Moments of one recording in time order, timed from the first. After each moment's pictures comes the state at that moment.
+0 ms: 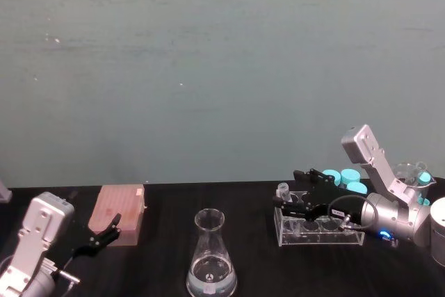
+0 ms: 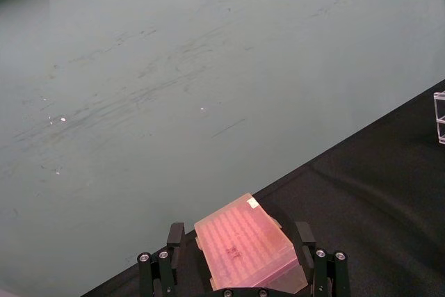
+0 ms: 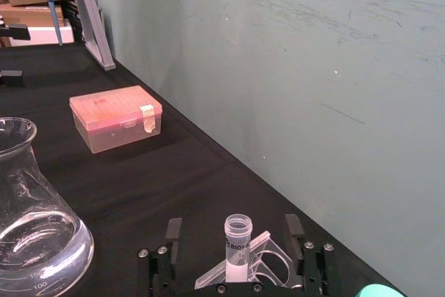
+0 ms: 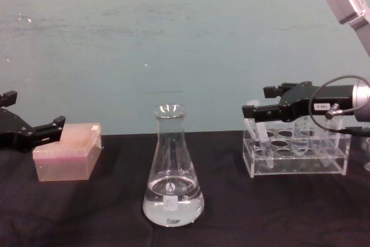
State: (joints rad) left arm -0.20 0.60 0.45 -1.41 -0.25 -0.12 0.03; right arm 0.76 0.29 -0.49 -0.71 0.29 -0.16 0.74
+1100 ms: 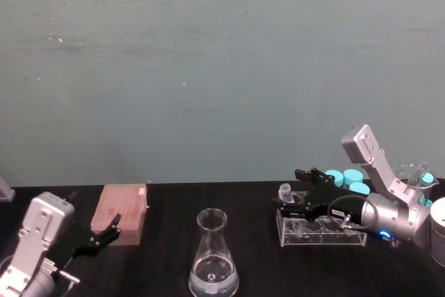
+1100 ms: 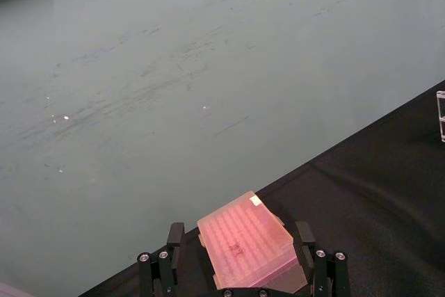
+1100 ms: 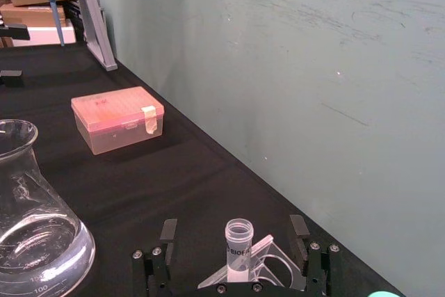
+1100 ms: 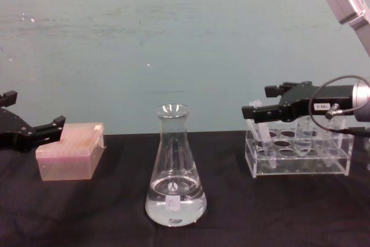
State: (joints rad) left arm -0.20 0.60 0.45 -1.41 -0.25 -0.12 0.03; right arm 0.76 0.29 -0.49 -0.71 0.29 -0.16 0.74
